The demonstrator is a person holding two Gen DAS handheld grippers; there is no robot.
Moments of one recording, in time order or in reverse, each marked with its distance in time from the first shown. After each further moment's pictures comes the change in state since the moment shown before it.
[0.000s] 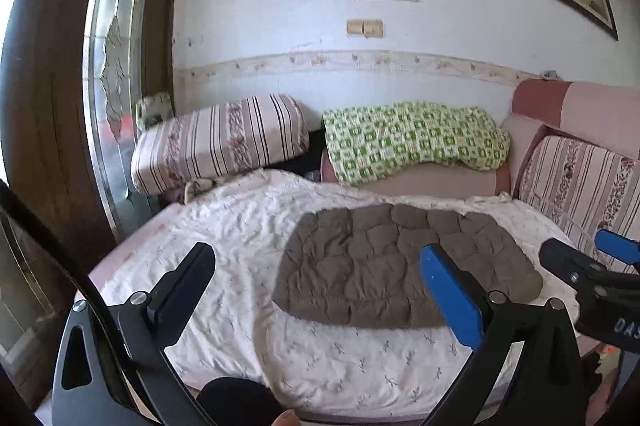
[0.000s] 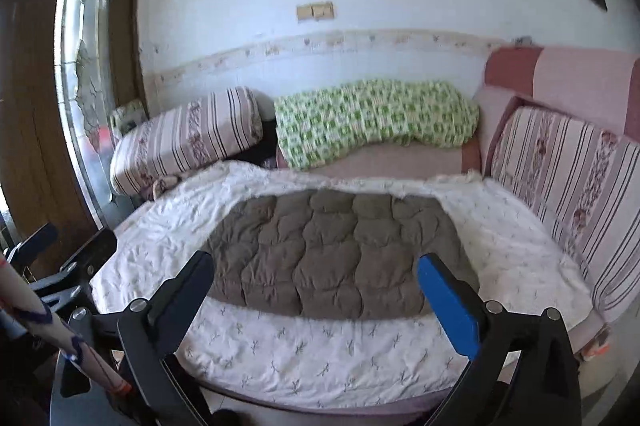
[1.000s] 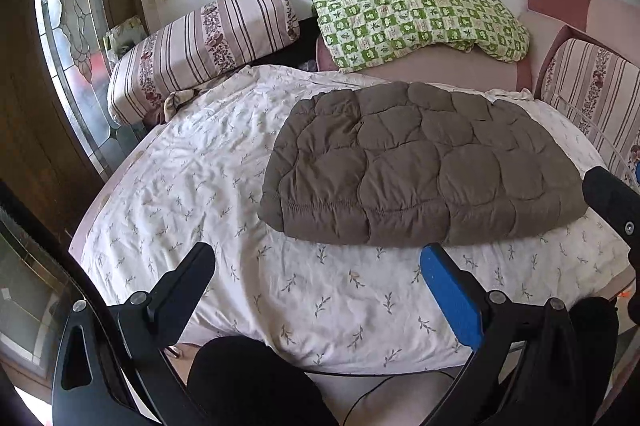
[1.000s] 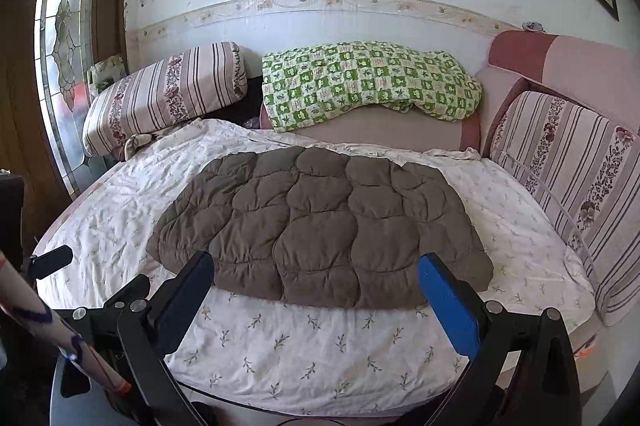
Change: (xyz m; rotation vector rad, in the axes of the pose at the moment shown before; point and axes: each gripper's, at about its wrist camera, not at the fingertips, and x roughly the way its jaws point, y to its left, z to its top) left arm 0.114 -0.008 -0.053 0.097 0.369 0.015; right arm 0.080 0.010 -0.022 -0.070 0.105 -0.075
